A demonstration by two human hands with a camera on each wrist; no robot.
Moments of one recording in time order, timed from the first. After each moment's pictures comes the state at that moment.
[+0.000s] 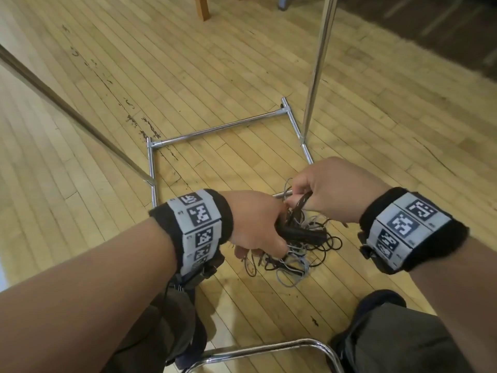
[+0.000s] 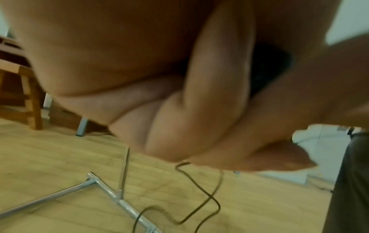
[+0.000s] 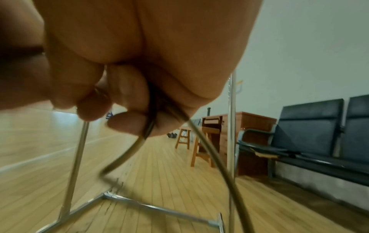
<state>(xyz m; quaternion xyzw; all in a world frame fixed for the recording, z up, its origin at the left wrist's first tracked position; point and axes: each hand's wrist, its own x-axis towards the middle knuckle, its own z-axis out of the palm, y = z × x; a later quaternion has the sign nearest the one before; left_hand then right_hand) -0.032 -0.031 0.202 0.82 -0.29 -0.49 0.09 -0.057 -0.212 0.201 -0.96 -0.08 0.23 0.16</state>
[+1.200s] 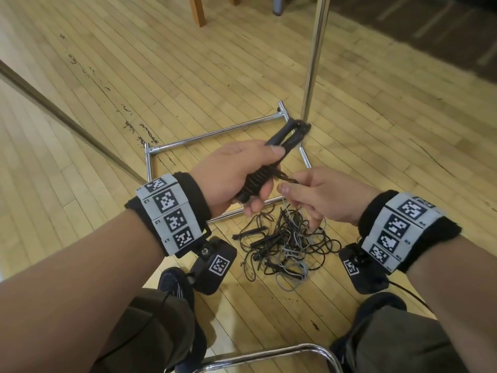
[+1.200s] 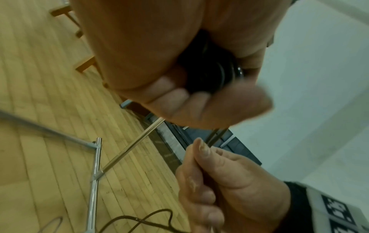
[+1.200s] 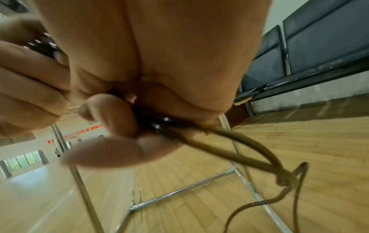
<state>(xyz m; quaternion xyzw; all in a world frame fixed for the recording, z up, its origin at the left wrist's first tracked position) 0.001 -0.016 0.210 0.64 -0.12 -0.40 0.64 -0.058 -0.223 0.179 -0.83 0.01 0.27 0.49</state>
